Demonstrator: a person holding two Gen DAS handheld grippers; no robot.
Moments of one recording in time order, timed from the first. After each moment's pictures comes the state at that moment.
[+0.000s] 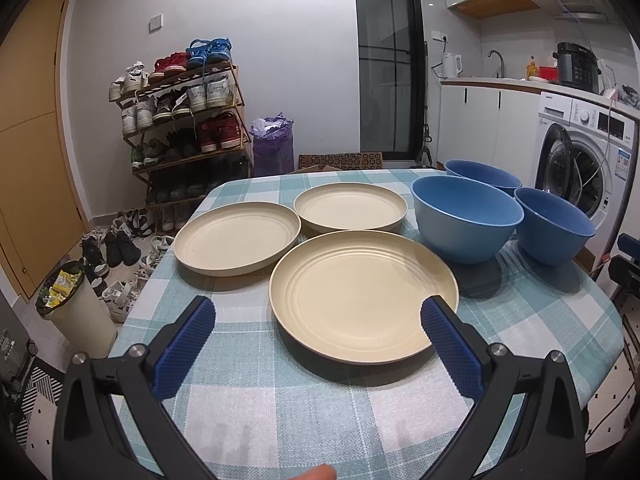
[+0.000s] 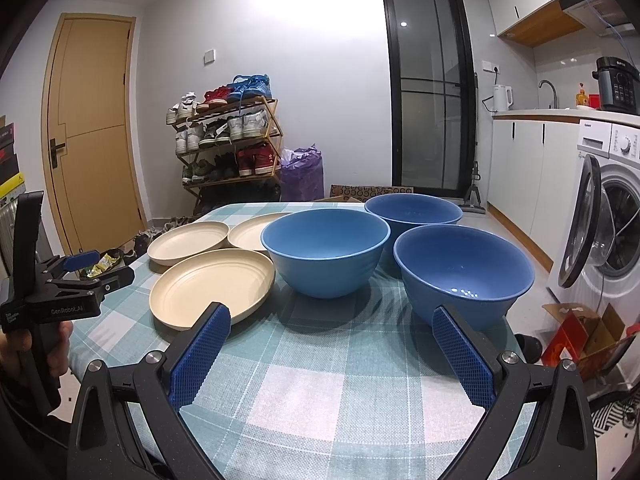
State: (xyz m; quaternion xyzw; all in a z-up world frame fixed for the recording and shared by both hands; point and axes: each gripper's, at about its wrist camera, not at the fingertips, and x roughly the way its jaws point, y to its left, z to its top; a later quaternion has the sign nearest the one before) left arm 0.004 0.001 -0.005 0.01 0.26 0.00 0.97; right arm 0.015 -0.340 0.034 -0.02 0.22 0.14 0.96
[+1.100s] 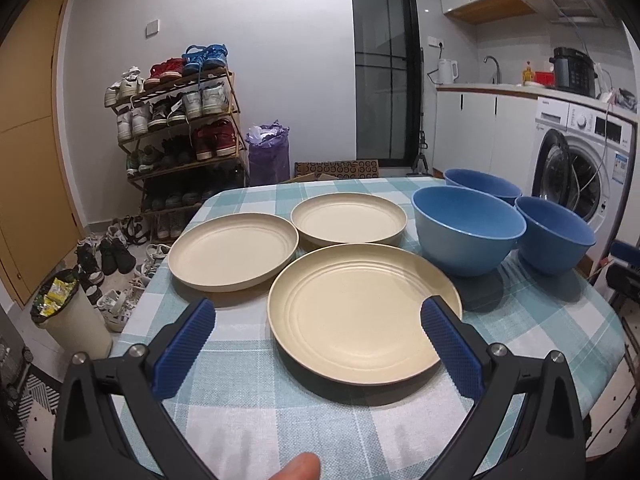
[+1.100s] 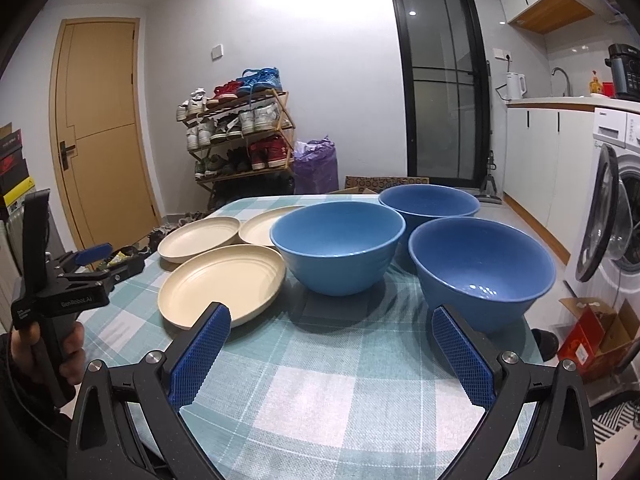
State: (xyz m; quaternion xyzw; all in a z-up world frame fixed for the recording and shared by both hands) left arm 0.018 0.005 -0.002 0.01 0.24 -0.01 0.97; right arm 0.030 -0.344 0.034 -0.01 0.24 0.18 0.95
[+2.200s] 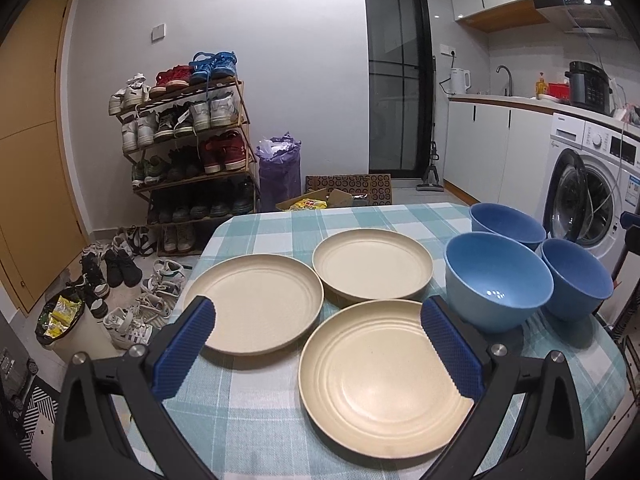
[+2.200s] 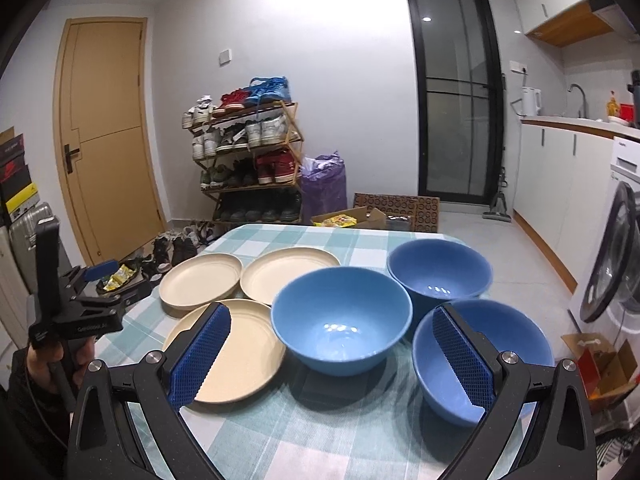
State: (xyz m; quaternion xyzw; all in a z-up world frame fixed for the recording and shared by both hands) left arm 0.072 0.033 0.043 0.00 0.24 0.00 0.97; right arm 0.094 -0.323 0.113 -0.03 0.23 0.20 0.95
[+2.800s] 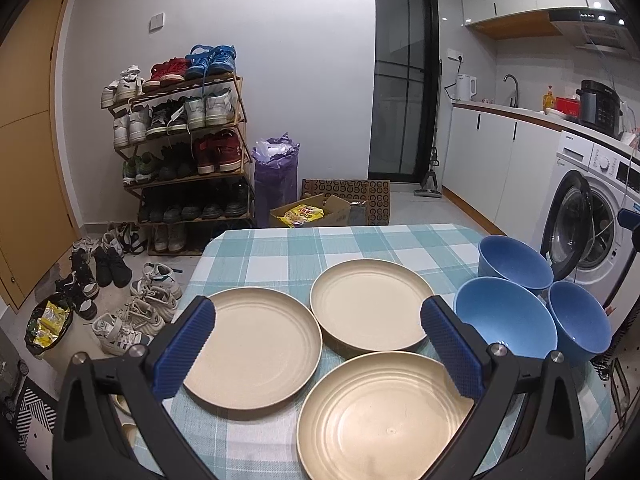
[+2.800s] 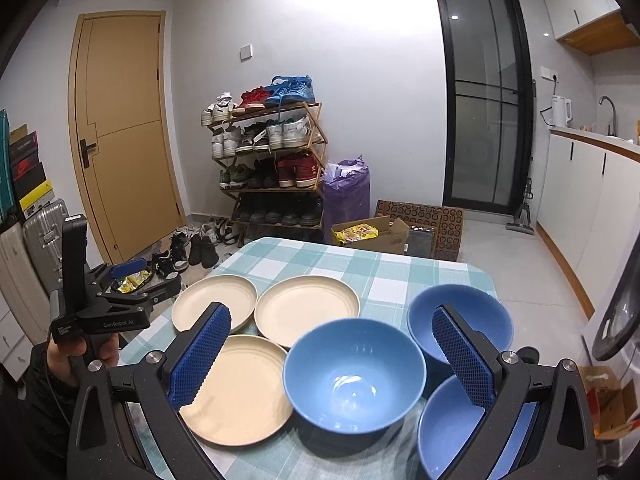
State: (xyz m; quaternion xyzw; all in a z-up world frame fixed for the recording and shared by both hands) left arm 0.131 0.042 0.073 -0.02 0.25 -0.01 0.97; right arm 0.156 -0.300 0.176 -0.05 0.24 0.24 0.94
